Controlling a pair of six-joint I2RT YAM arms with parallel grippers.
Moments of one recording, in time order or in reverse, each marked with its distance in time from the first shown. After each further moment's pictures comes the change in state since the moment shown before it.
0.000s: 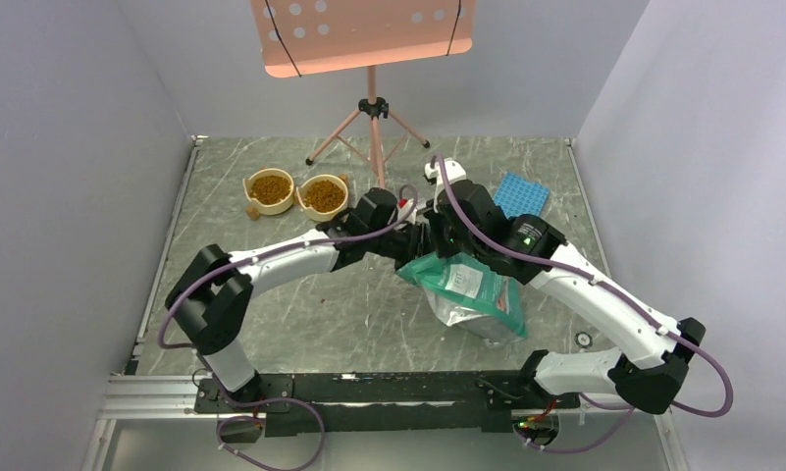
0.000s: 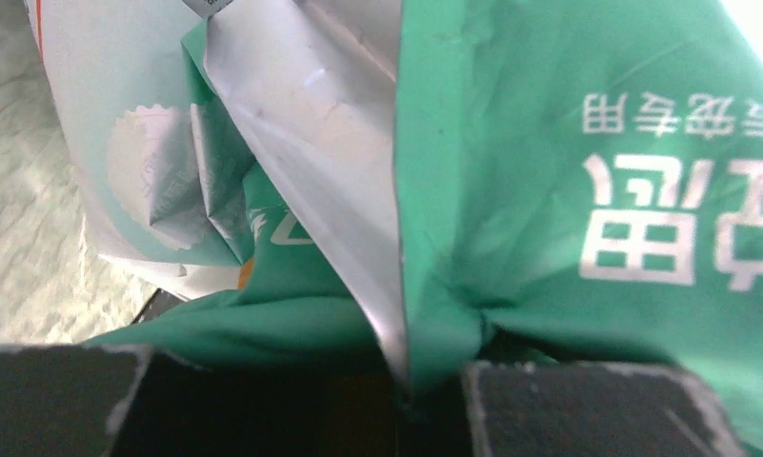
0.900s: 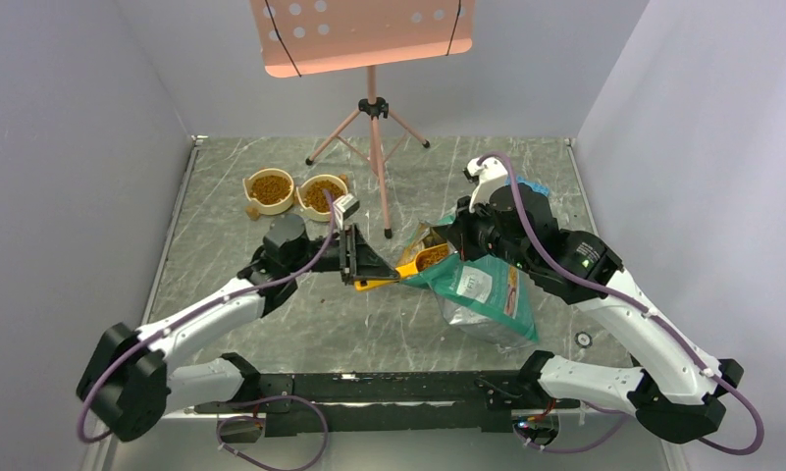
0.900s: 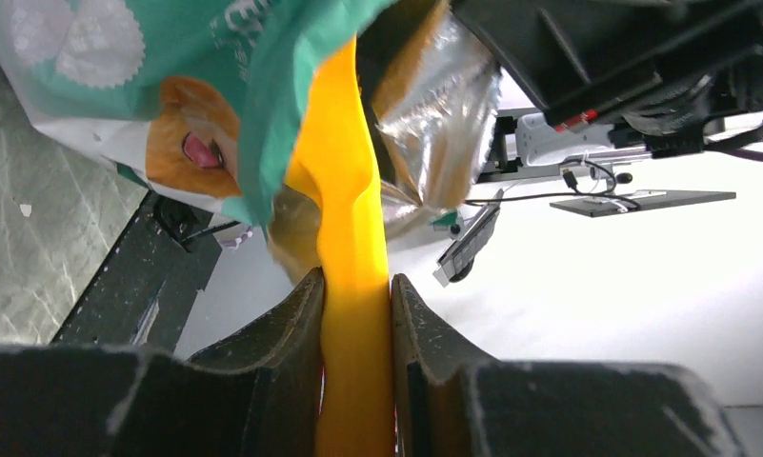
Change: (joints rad) left arm 0.167 -0.512 -0.548 0.634 0.131 -0.216; right arm -0.072 -0.188 -0.010 -0.025 -0.154 0.031
